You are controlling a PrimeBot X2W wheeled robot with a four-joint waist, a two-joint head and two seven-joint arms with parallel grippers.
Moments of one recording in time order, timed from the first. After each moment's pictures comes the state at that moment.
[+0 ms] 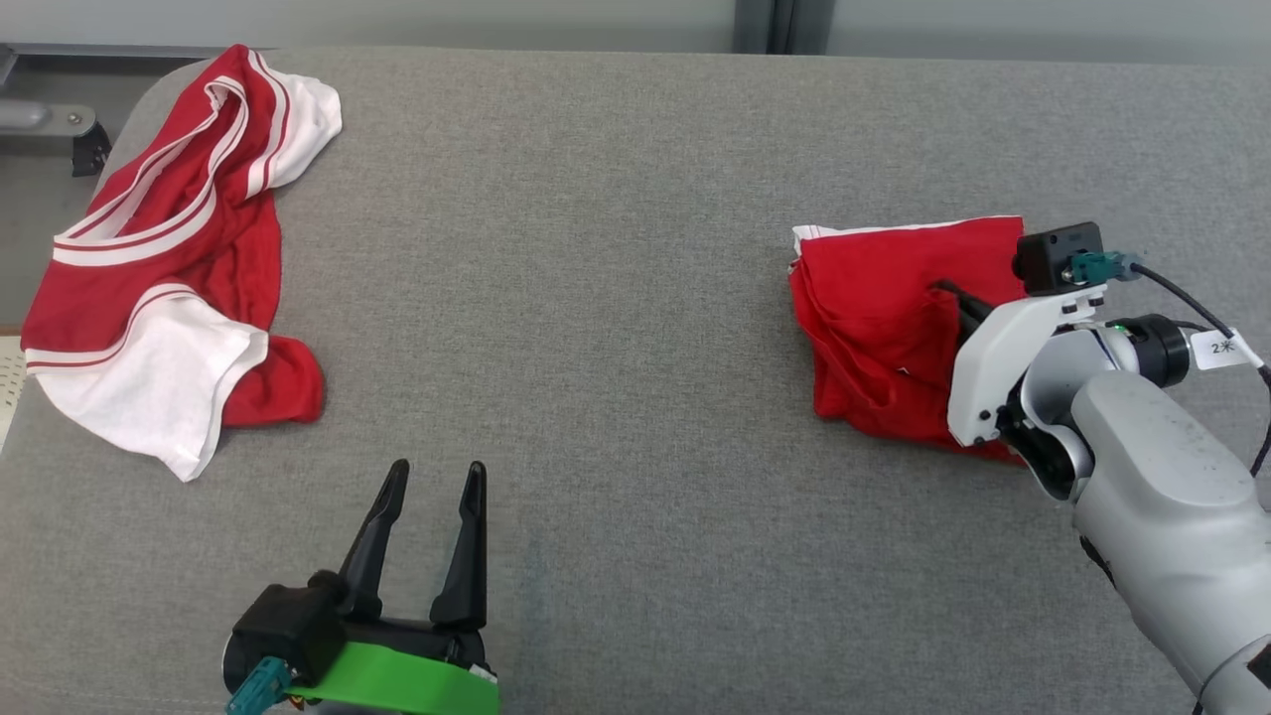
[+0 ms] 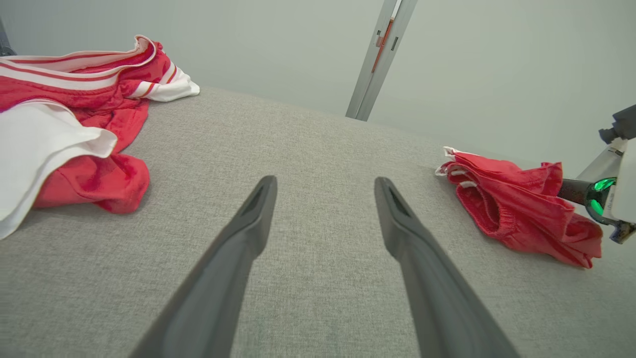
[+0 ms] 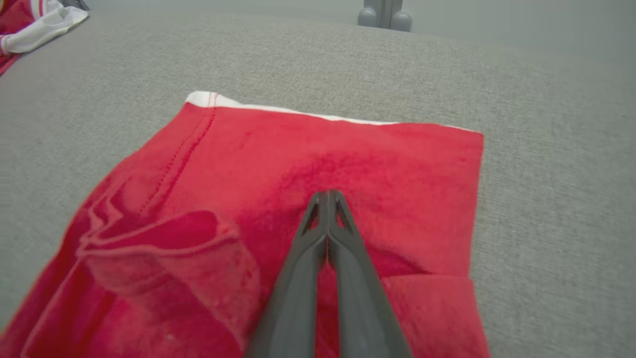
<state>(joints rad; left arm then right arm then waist) 0.02 0.05 -0.21 0.07 -0.36 -0.13 -0.26 -0.72 -0.32 0.51 0.81 0.58 0.13 0.06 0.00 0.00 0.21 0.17</state>
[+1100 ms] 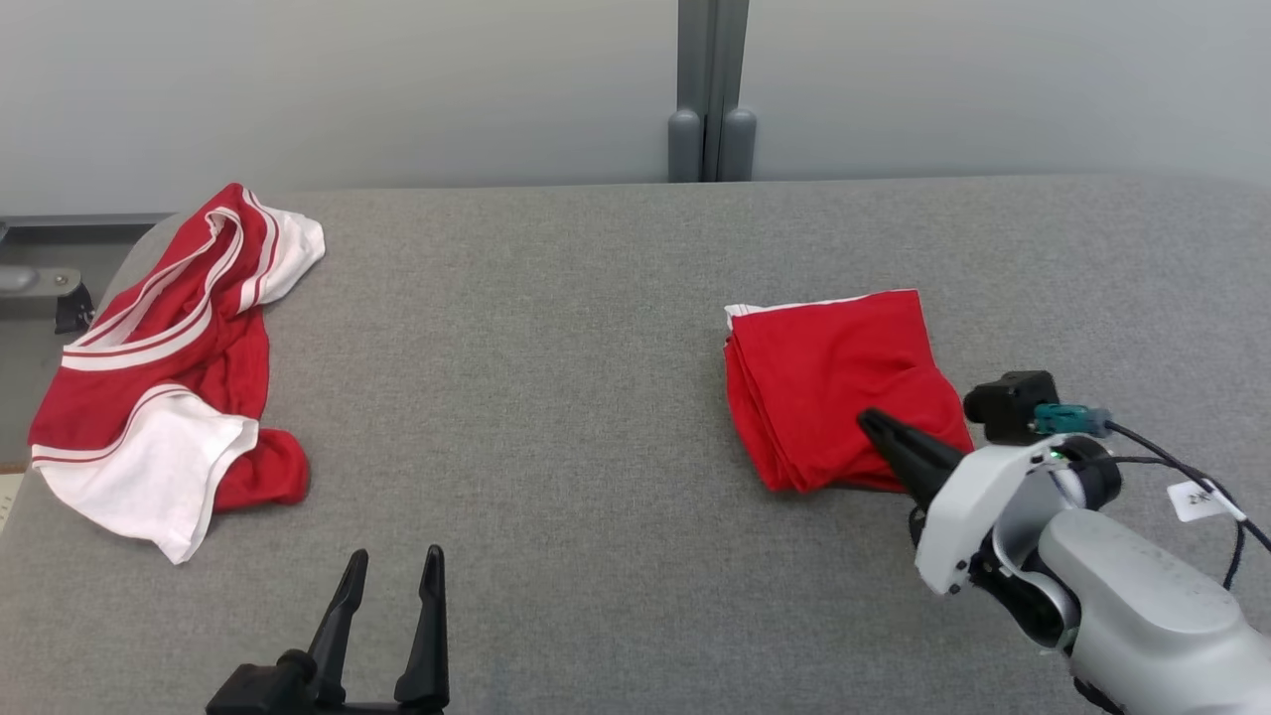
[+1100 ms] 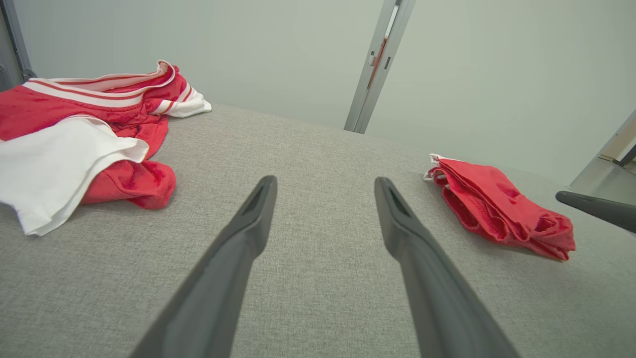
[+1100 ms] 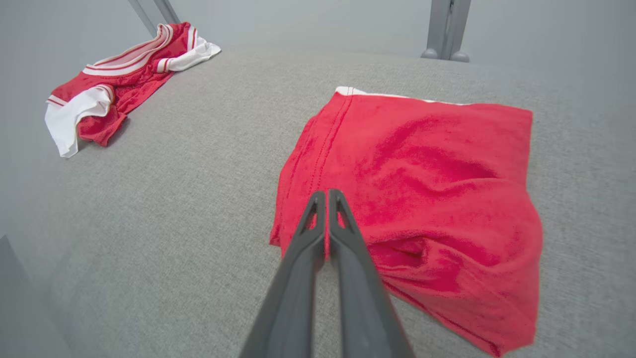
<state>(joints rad) 0.14 0.05 -0.14 0.10 -0.34 -0.13 -0.26 -0.53 -0.44 0.84 0.56 0.87 0.13 -0.10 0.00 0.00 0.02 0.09</state>
